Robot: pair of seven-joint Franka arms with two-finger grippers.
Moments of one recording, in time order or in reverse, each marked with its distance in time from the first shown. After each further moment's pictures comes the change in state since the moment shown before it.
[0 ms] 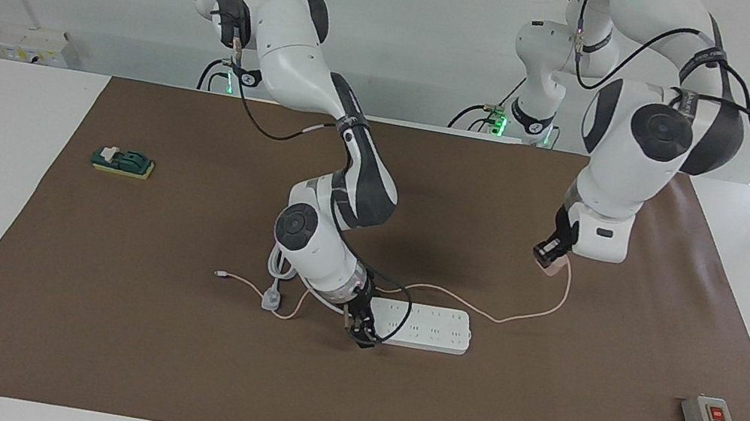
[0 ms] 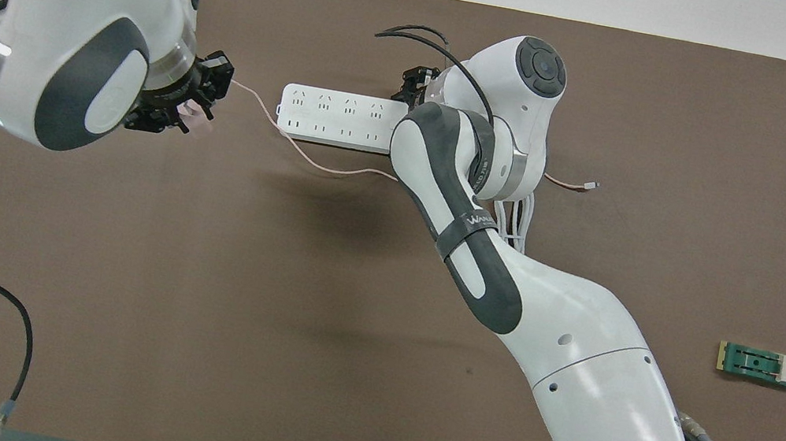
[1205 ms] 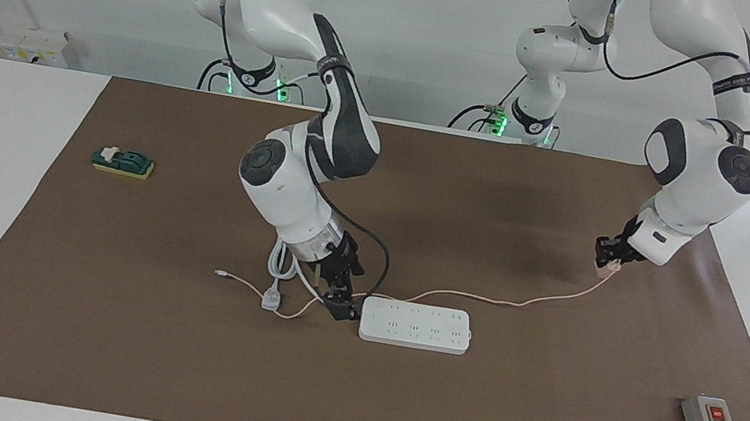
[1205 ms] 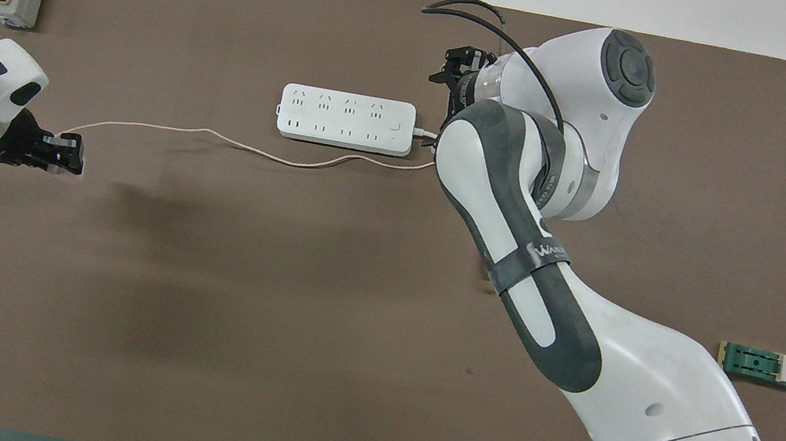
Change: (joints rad) left arm 0.279 -0.212 -0.021 -0.560 -0.093 0.347 0.724; right arm -0.017 -0.285 -0.042 -0.261 -0.002 0.039 -0.021
